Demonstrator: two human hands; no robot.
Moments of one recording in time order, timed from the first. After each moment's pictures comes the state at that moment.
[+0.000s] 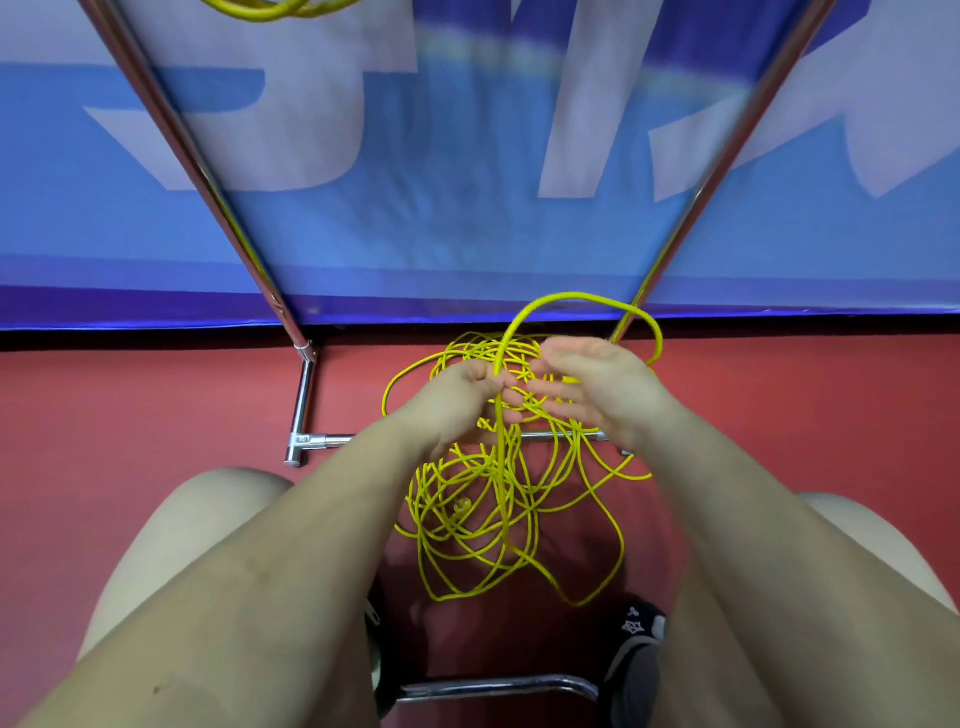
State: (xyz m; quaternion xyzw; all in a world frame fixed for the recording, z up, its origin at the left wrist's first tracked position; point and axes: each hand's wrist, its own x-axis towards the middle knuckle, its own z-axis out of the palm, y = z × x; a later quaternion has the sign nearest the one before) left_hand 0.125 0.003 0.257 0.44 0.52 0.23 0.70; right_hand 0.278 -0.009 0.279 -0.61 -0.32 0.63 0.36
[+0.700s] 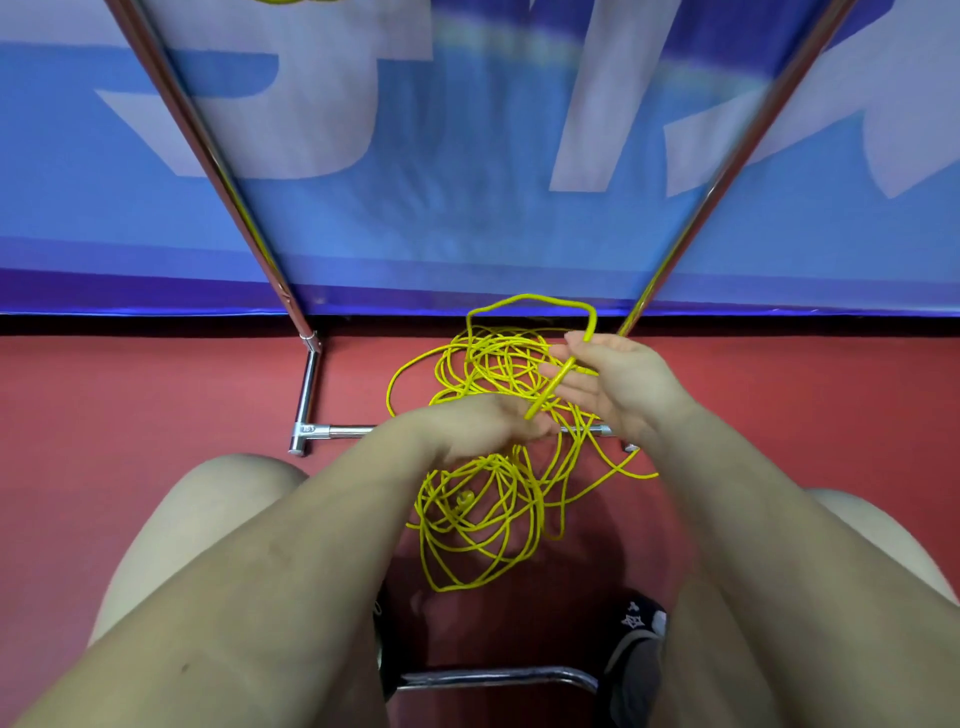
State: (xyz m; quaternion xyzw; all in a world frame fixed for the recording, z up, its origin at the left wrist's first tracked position) left_hand 0.126 -0.005 0.246 0.56 0.46 0.06 0.69; right_hand 0.274 -0.007 0.277 -0.59 -0.22 0.63 0.45
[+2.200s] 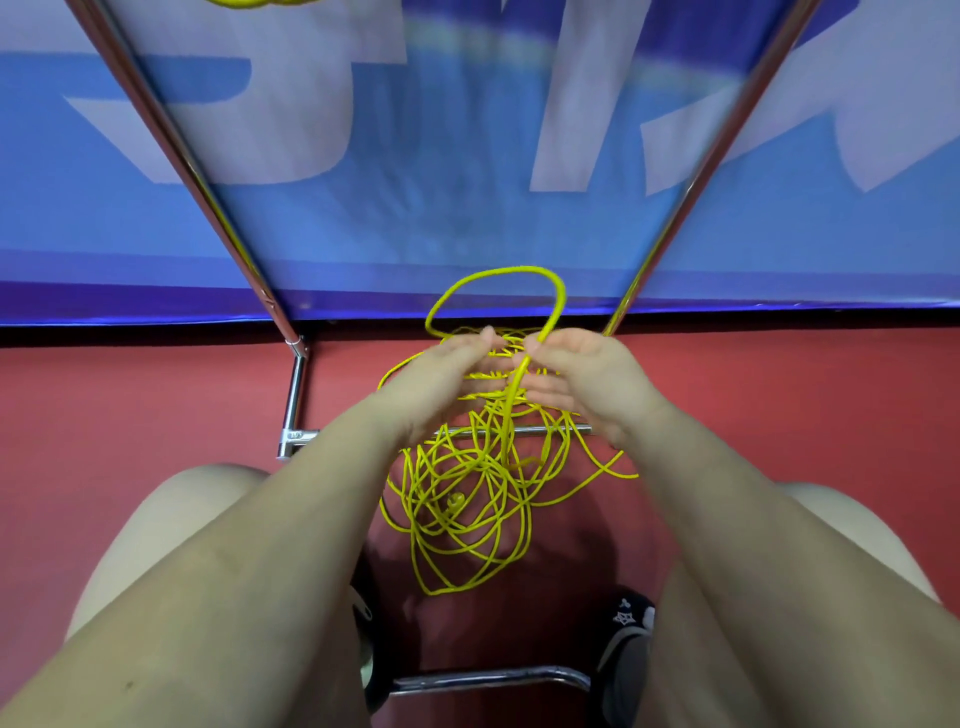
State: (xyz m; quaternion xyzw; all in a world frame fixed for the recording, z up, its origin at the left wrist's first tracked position) left_hand 0.117 0.013 0.264 0.41 0.49 0.26 0.72; right_hand 0.271 -0.010 0.282 -0.59 -0.33 0.62 0.39
